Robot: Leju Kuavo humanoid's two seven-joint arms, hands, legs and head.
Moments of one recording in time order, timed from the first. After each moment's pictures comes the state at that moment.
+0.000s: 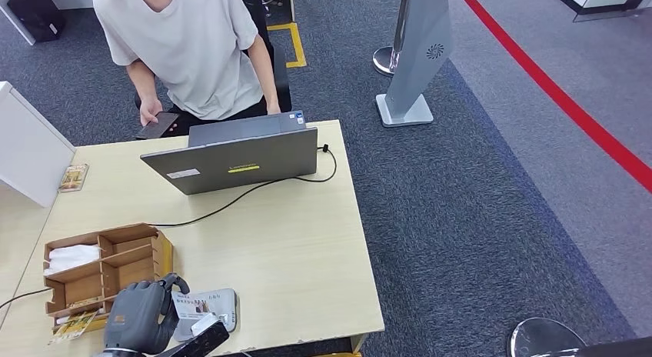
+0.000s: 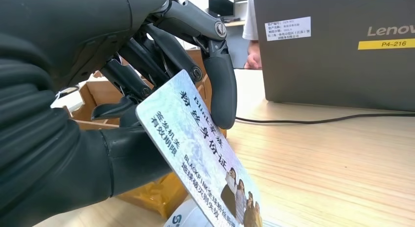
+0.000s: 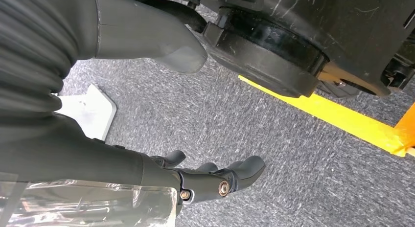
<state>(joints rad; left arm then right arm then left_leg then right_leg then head) 0.16 0.32 -0.56 -1.79 -1.01 0.12 0.27 0.13 -0.51 1.27 -1.33 -0.33 -0.69 0.54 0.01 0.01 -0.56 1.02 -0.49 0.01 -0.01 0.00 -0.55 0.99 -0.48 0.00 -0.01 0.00</state>
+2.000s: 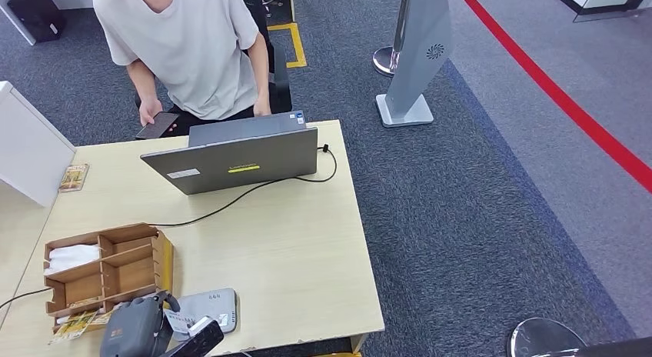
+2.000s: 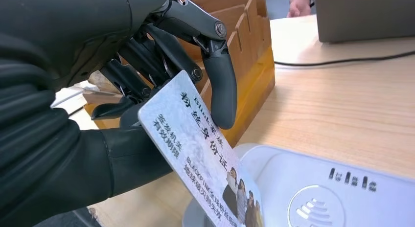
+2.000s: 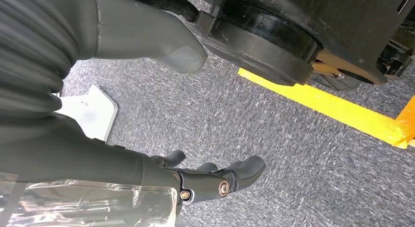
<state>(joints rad) 0.19 0.34 -0.58 -1.73 -0.99 0.11 0.43 0.12 -0.51 1.26 -1.32 -0.33 -0.69 0.56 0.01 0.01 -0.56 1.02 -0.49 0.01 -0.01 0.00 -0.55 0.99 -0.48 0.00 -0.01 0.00</state>
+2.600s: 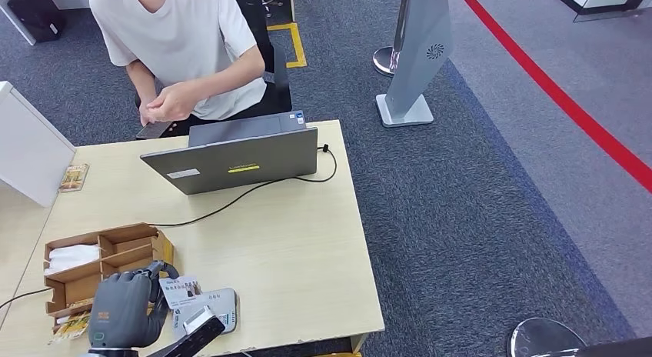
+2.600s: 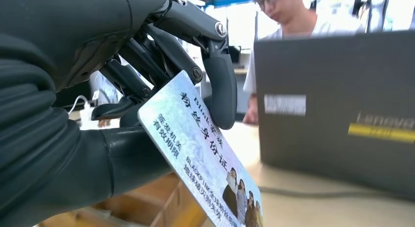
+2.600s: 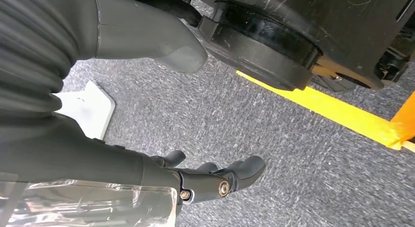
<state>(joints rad) 0.16 0.30 -0.54 -1.89 -1.13 0.21 0.26 0.13 -0.51 1.26 -1.33 -0.30 -0.69 0.56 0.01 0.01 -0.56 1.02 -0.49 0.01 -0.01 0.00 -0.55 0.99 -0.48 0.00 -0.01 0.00</state>
